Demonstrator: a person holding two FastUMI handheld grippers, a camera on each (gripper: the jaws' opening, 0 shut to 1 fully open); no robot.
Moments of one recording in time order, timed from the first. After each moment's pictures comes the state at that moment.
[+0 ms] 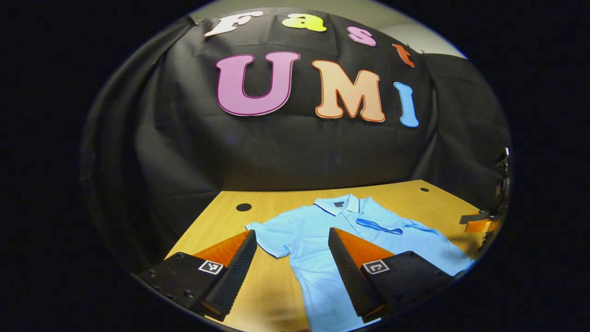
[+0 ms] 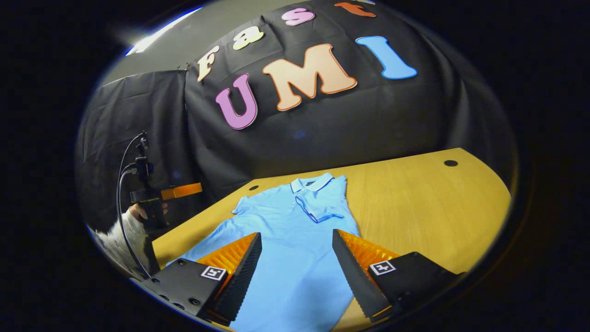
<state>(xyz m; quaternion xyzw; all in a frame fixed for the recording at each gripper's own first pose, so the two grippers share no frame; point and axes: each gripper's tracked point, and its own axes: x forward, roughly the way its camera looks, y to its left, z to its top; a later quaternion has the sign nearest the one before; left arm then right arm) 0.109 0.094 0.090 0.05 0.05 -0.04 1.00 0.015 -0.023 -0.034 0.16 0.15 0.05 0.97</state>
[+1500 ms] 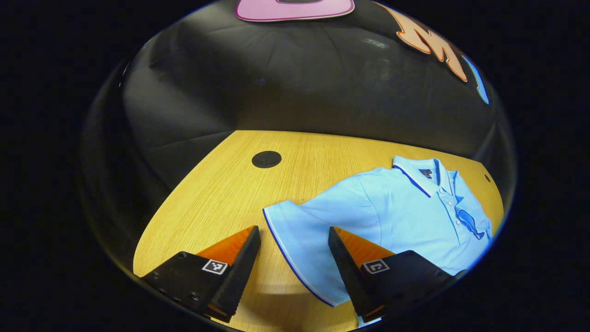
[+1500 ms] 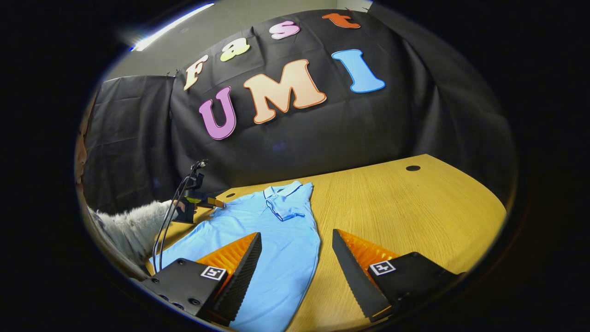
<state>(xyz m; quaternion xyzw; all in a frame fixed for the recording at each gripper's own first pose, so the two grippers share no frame) 0.283 0.175 -0.035 0.01 0.23 0.05 0.97 -0.030 -0.070 -0.039 0.16 0.12 -0.01 0.98</state>
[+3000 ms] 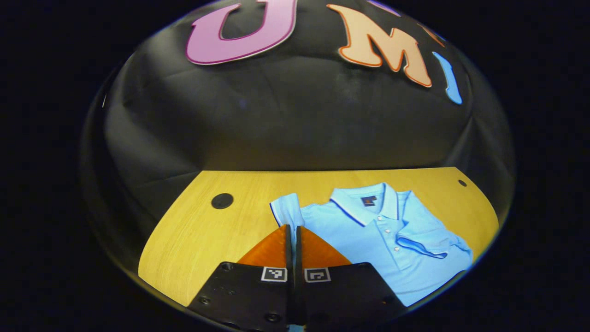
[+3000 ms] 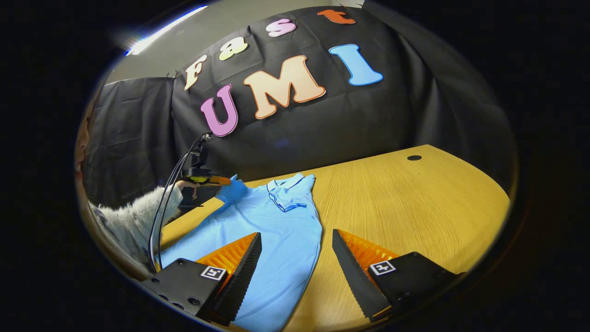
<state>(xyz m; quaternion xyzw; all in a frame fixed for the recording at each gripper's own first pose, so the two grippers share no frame) 0.278 0.041 0.037 0.05 0.17 -0.03 0.98 -0.046 -0.065 -0.055 0.18 0.13 0.01 0.98</state>
